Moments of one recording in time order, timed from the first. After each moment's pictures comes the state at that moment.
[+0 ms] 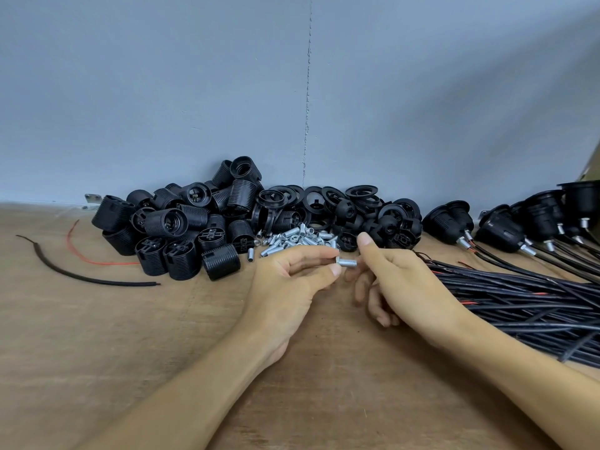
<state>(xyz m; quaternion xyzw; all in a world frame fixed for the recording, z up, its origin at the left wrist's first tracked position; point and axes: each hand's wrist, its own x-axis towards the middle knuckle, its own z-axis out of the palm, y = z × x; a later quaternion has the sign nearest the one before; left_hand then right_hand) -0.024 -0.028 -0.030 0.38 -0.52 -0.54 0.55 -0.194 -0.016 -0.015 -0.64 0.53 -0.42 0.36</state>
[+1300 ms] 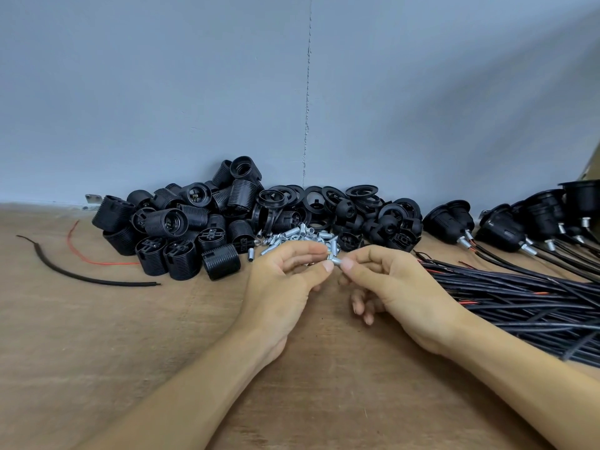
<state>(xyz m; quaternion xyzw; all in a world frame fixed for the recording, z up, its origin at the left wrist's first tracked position) -0.023 -0.031 -0.031 0.40 -0.51 -0.52 0.55 -0.188 -0.017 -0.019 -0.56 0.48 -0.47 0.49</state>
